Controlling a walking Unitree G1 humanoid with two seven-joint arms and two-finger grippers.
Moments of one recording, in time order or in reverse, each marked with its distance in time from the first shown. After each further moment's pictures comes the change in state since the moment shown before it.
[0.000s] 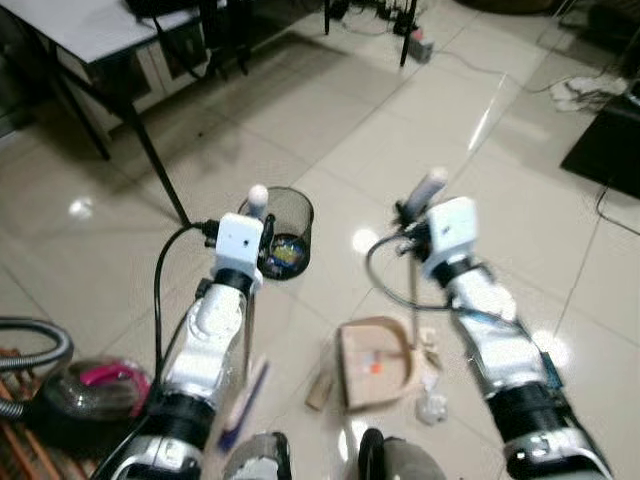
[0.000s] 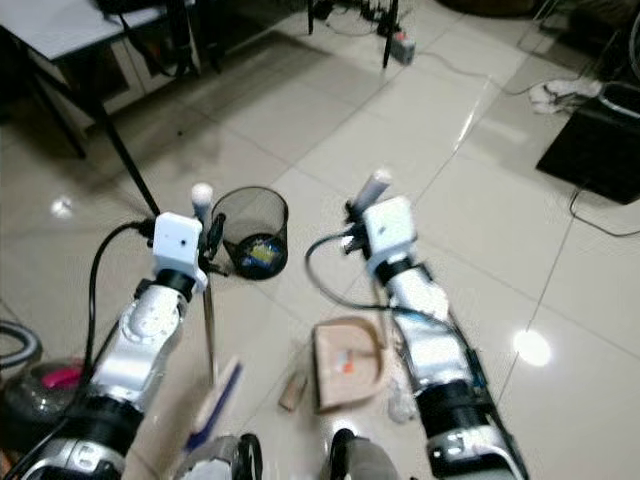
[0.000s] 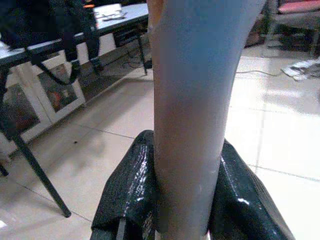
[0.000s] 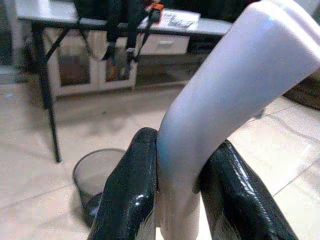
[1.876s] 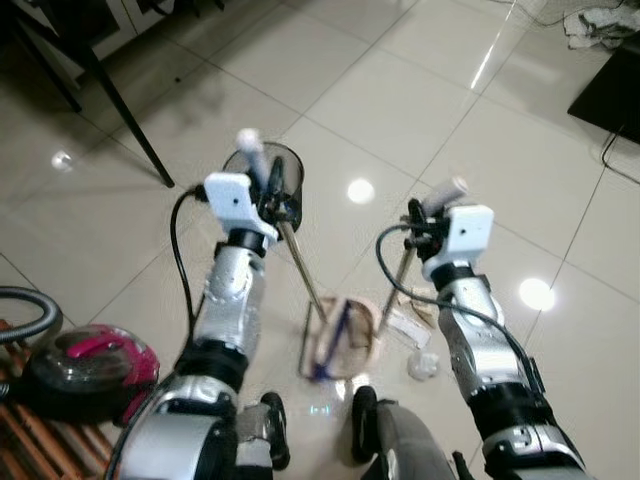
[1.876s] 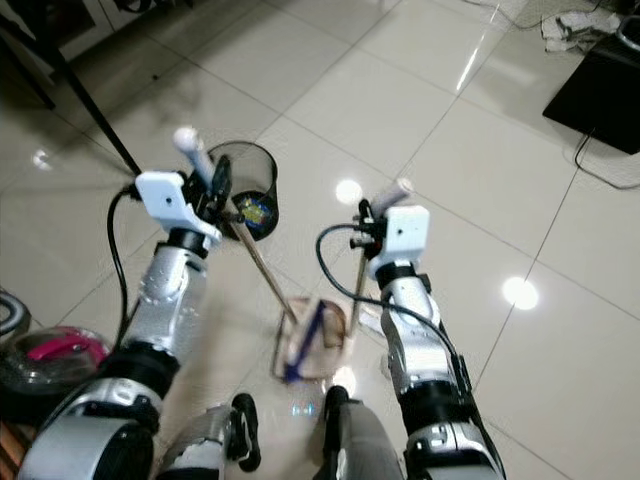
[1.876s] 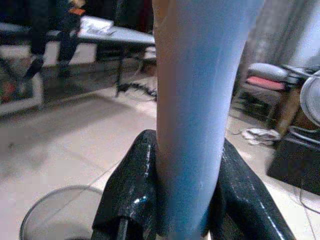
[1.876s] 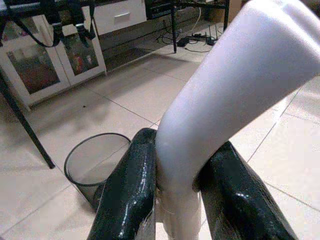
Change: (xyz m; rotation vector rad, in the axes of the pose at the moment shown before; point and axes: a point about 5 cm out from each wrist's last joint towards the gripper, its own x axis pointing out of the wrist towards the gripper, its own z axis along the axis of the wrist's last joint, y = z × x) left arm 0.038 -0.005 0.047 -0.263 -0.304 -0.082; right arm -0.001 -0.008 -0.008 0.254 -0.051 -0.194
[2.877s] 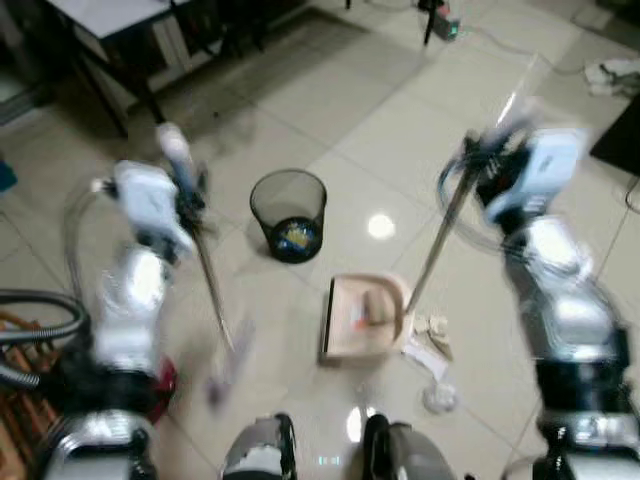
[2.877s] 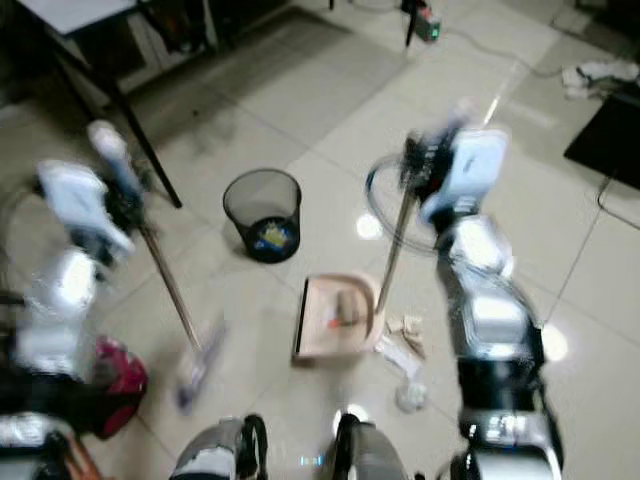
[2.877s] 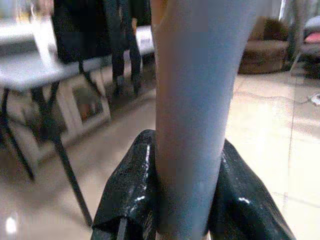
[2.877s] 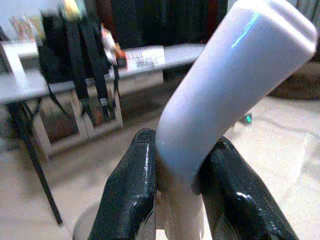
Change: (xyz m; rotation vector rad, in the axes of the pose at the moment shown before) left arm -0.047 0.077 0.010 0.205 0.201 0.107; right arm 0.019 -0.037 0.114 -0.037 -0.134 0.009
